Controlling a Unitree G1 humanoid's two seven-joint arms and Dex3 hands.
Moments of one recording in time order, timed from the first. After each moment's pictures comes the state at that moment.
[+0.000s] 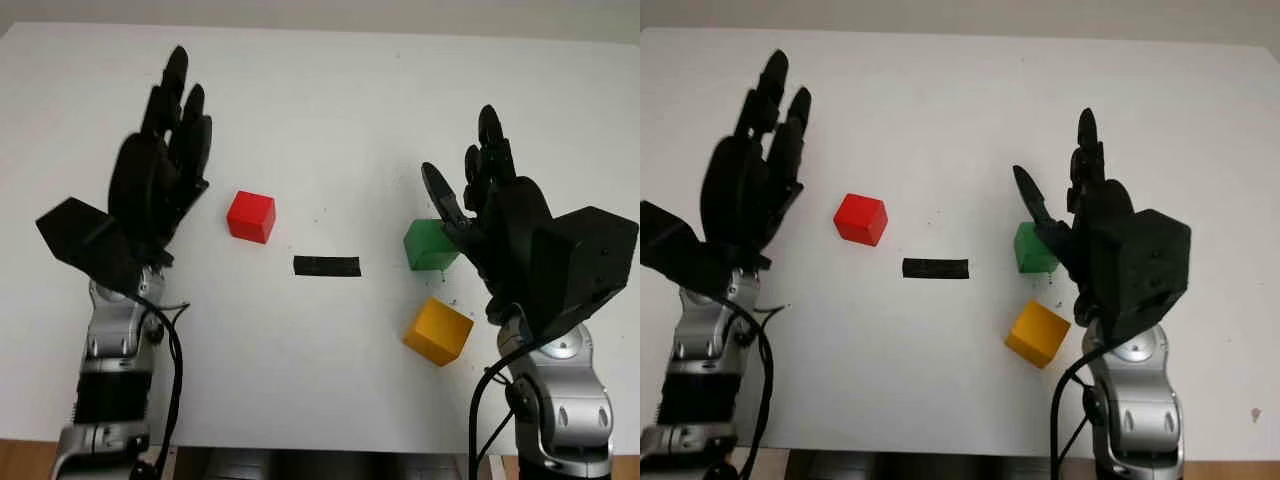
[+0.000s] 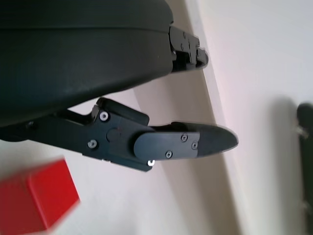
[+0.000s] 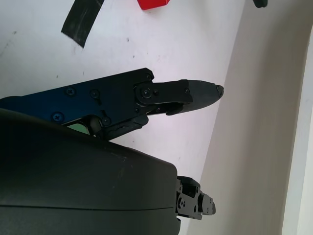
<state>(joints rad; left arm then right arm) -0.54 0.33 0.17 0.28 -0.05 -0.30 -0.21 -0.19 -0.13 -0.08 -0.53 -0.08 0.56 0.03</state>
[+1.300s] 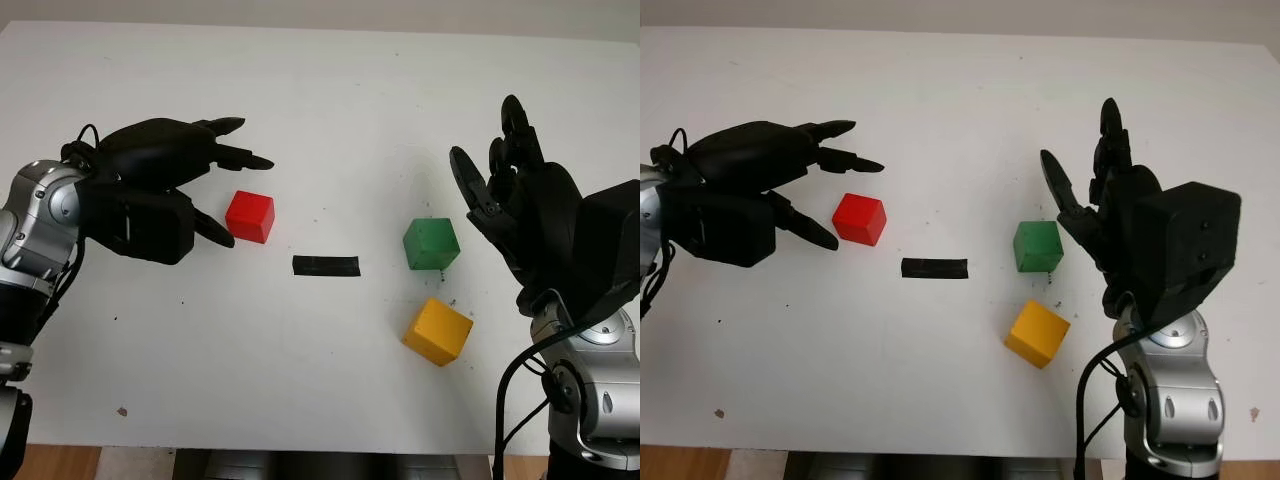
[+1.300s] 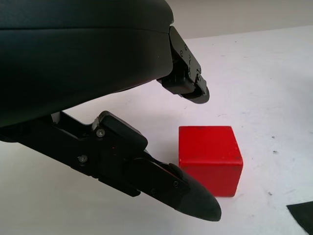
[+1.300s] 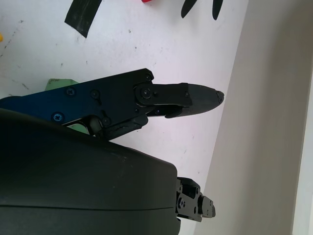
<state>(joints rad) -0.74 0.77 -0.18 0.34 0.54 -0.40 -0.48 -0.23 -0.20 -0.14 -0.59 0.01 0.73 0.04</state>
